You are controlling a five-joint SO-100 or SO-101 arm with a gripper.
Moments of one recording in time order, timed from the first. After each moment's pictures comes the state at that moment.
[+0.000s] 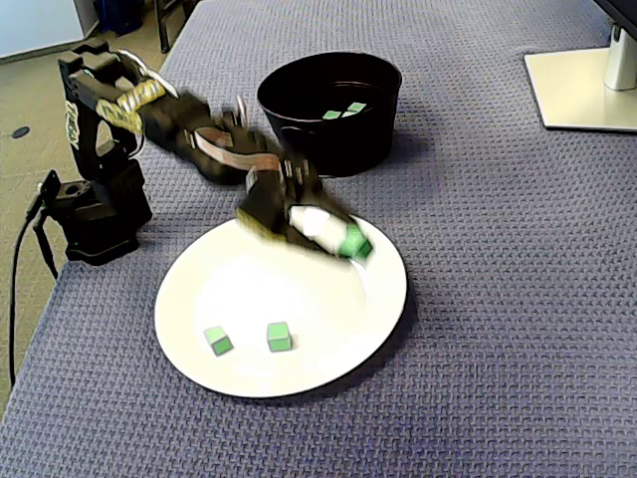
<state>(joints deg) 32.5 85.2 91.9 11.6 -61.0</state>
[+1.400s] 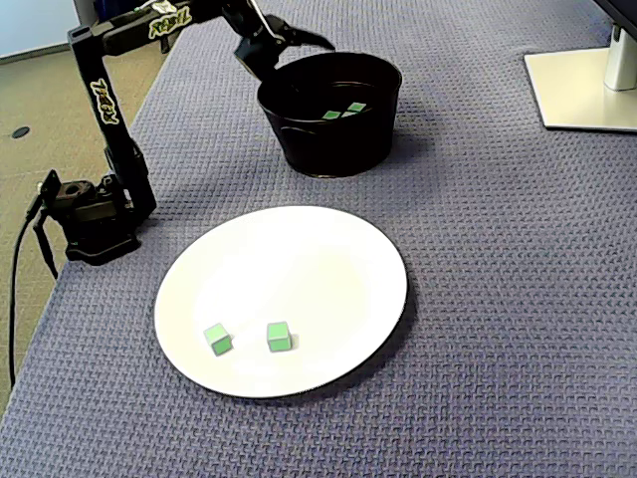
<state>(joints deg) -30.9 91.8 81.4 69.2 0.4</state>
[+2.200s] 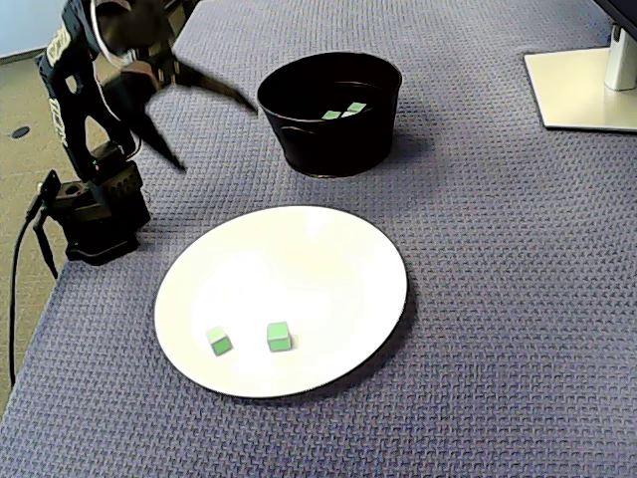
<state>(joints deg) 39.8 101.4 70.1 96.2 -50.3</state>
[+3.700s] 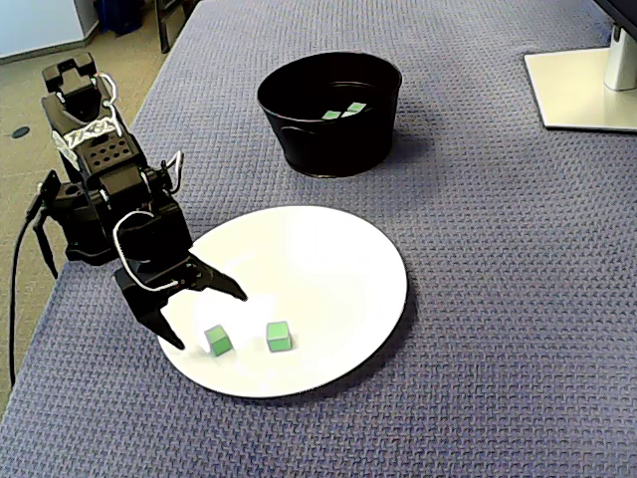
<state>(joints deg) 56.1 73.2 92.2 57.9 -81.6</state>
